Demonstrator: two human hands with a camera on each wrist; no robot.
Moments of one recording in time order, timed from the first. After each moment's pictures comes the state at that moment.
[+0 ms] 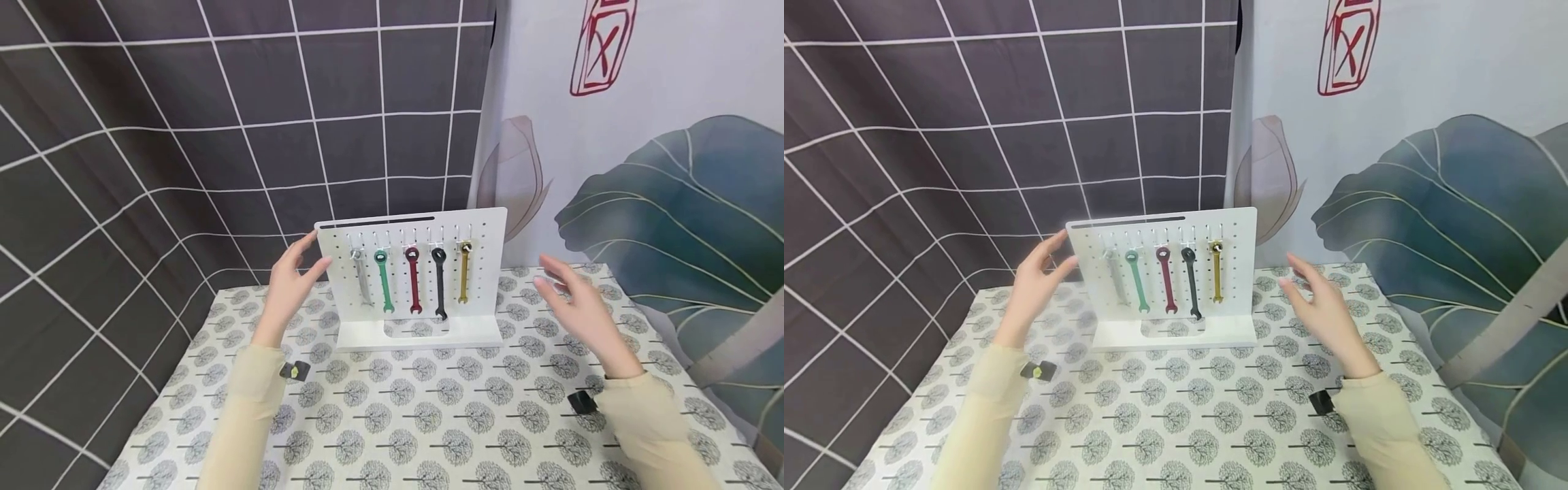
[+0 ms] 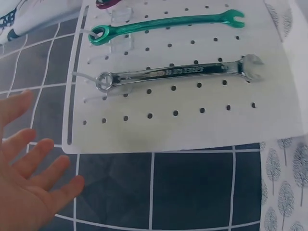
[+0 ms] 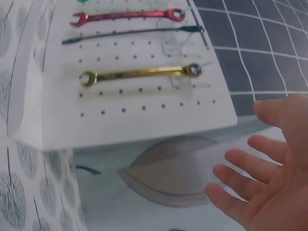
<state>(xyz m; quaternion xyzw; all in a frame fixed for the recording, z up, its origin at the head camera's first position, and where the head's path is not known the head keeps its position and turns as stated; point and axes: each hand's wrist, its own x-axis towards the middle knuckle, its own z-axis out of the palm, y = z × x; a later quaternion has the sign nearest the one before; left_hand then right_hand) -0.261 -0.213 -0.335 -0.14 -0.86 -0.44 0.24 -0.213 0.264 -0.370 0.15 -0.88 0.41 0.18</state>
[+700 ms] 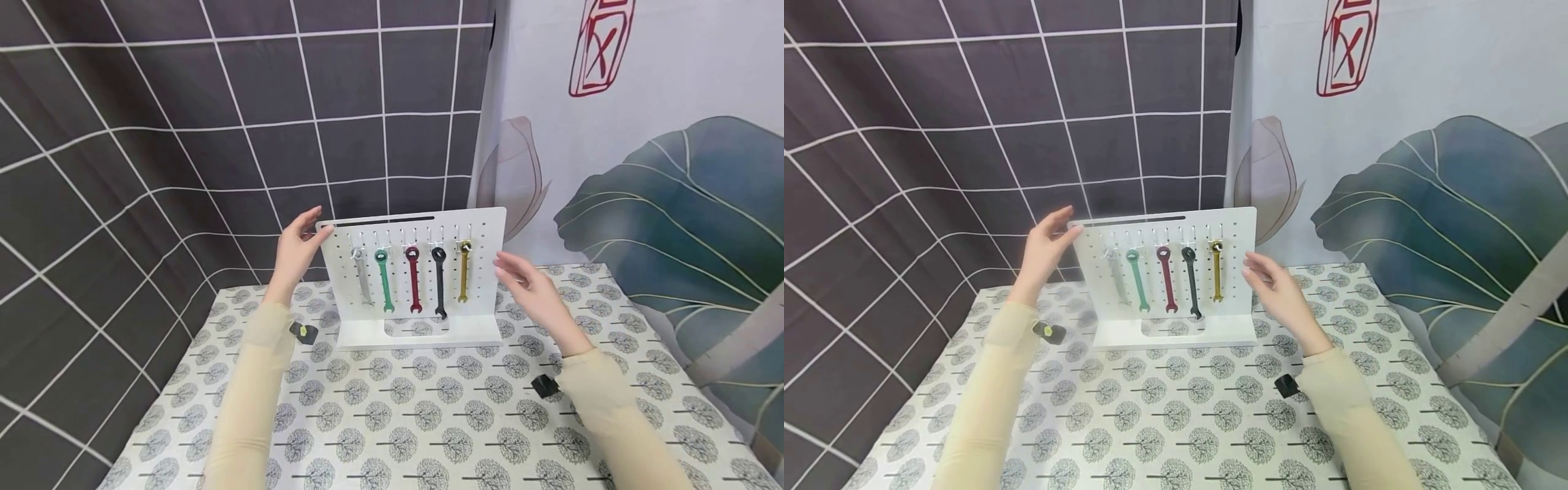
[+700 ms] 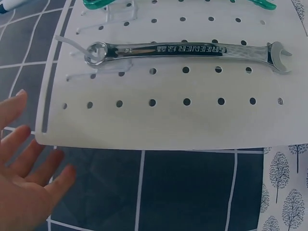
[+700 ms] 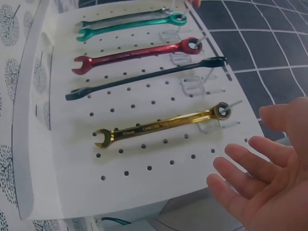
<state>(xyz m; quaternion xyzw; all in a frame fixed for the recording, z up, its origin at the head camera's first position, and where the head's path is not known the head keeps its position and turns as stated) -0.317 -0.210 -0.316 -0.11 -0.83 -0.50 0.24 -0.245 0.221 -0.376 0.15 -0.85 0.49 0.11</state>
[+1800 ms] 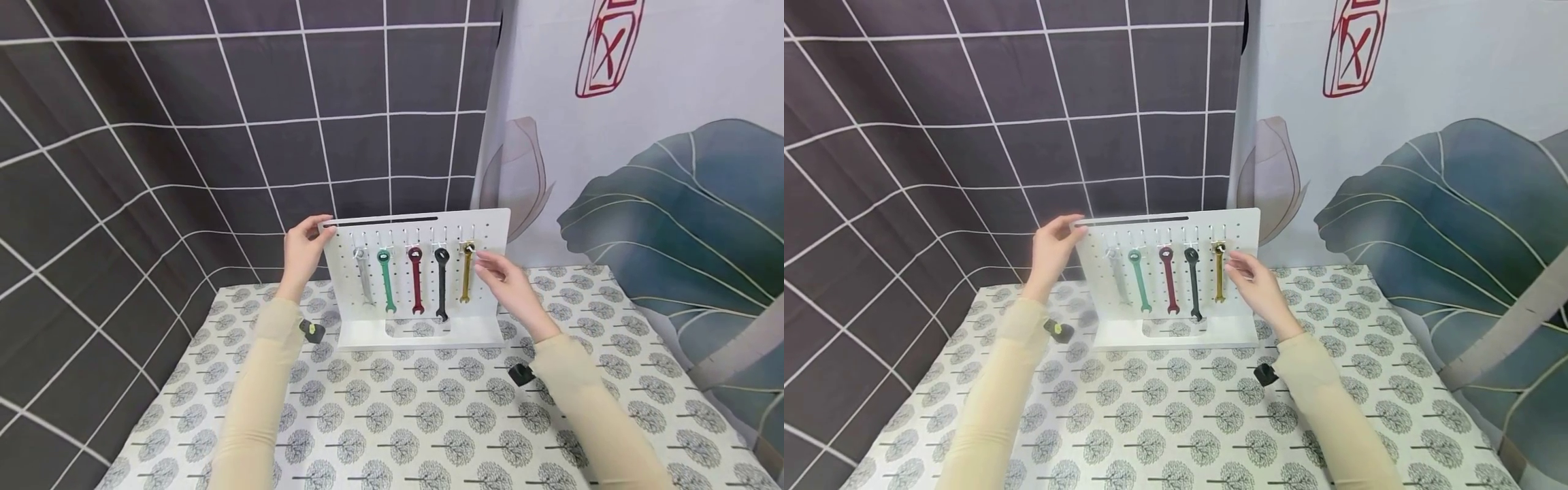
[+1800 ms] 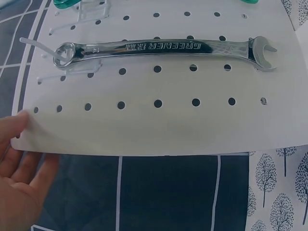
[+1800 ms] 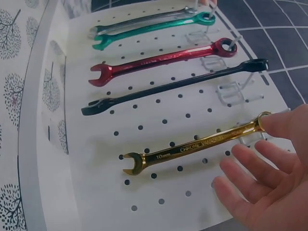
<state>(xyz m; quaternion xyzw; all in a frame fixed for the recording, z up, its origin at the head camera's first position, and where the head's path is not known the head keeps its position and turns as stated) -0.332 -0.203 -0.328 -0.09 -0.81 -0.52 0.28 -0.282 0.189 -0.390 0.14 -0.84 0.52 0.10</state>
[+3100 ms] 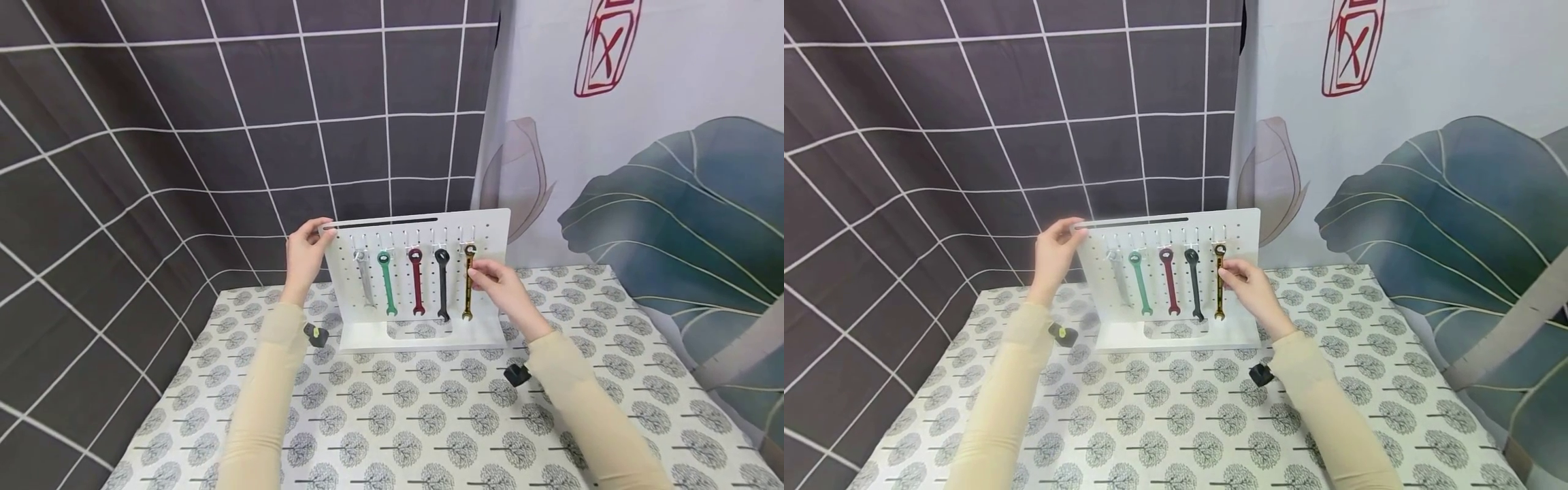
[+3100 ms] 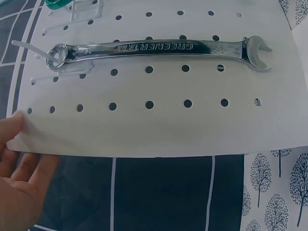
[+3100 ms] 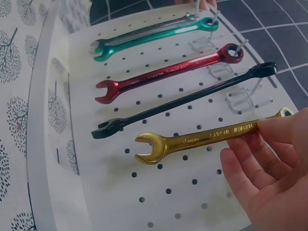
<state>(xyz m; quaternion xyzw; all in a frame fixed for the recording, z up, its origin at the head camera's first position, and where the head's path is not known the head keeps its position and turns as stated) -0.335 -0.201 -0.338 -0.09 -0.78 -0.55 0.28 -0.289 0.178 -0.395 0.11 -0.81 0.57 0.06</state>
